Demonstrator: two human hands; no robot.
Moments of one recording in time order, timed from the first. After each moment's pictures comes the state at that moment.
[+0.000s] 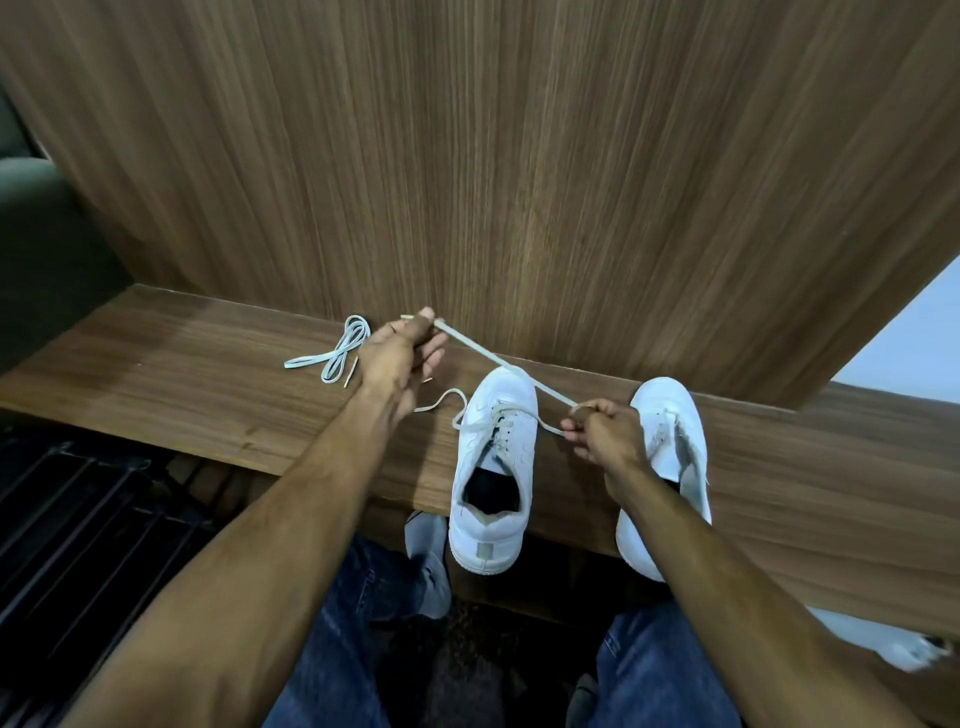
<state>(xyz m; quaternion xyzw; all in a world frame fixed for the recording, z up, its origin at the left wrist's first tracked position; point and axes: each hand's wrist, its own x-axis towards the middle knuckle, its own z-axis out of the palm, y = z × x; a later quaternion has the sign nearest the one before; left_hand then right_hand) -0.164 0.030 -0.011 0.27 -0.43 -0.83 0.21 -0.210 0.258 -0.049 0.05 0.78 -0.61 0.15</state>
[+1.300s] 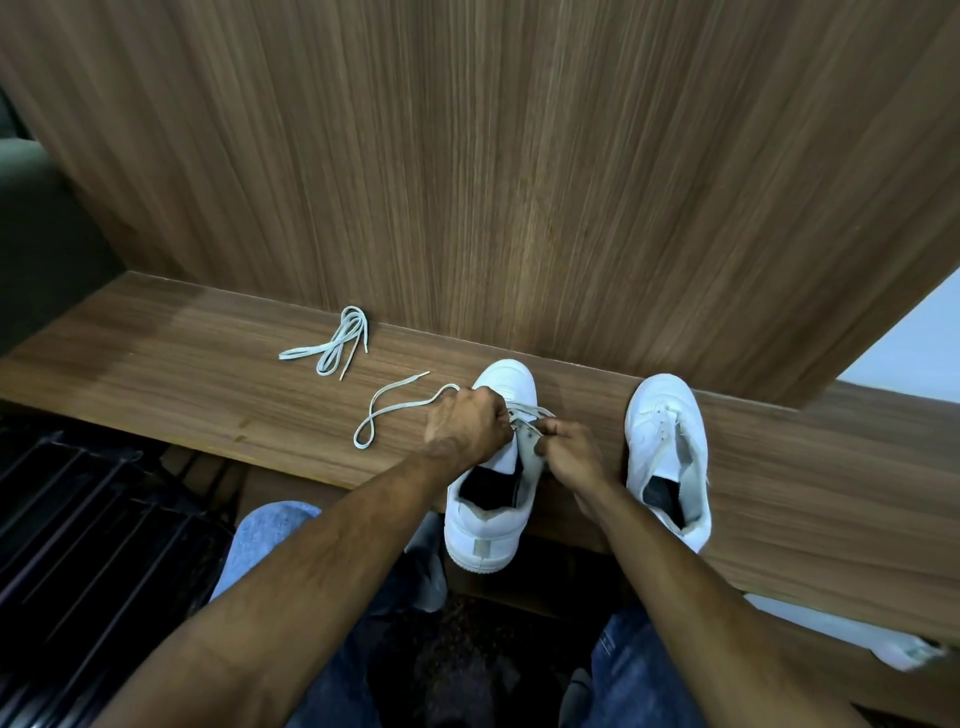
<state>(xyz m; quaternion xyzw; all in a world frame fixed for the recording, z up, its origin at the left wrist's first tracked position) -0.158 0.105 -0.053 0.20 -0.95 -0.22 0.01 -0.204 0.240 -0.089 -0.06 0.82 -0.52 0.22</state>
